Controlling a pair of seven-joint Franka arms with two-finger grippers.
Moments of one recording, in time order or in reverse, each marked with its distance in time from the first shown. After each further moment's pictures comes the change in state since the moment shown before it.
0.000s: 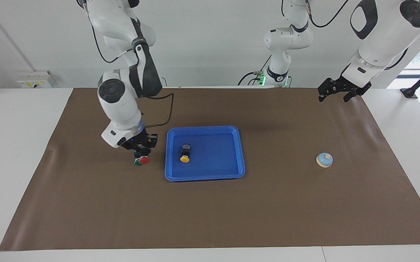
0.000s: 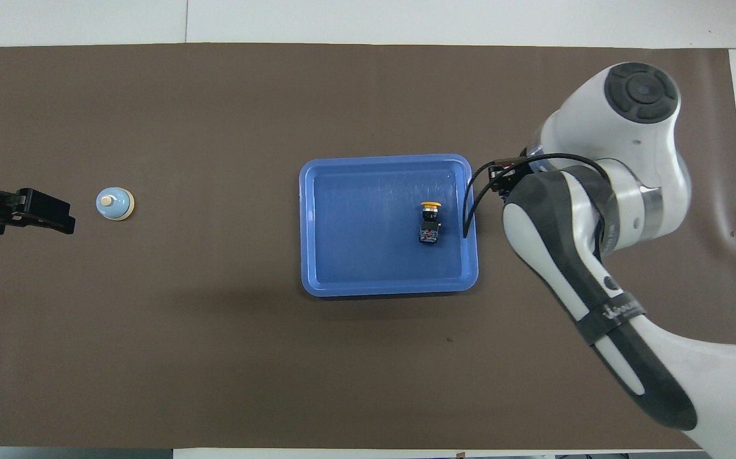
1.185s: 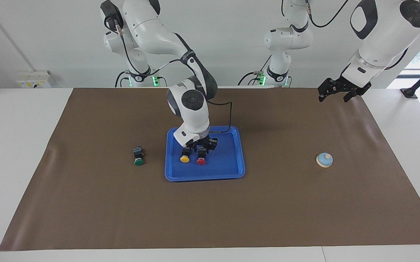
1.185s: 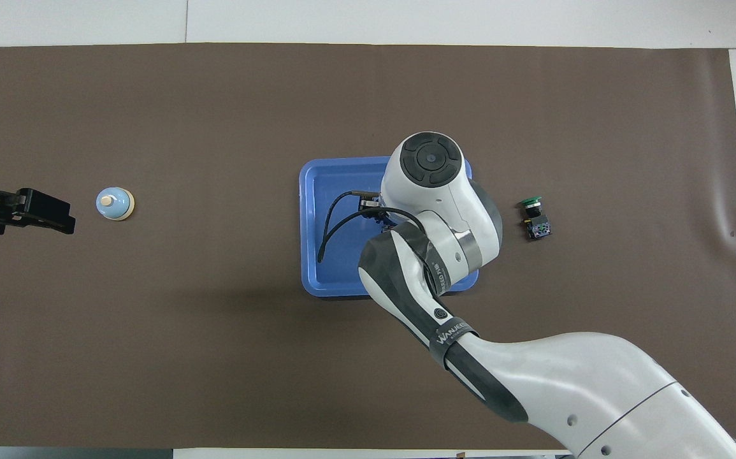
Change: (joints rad) left arm 0.000 0.000 0.000 0.000 0.000 0.000 0.000; right arm 0.242 0.188 -0.002 0.047 0.042 0.163 0.399
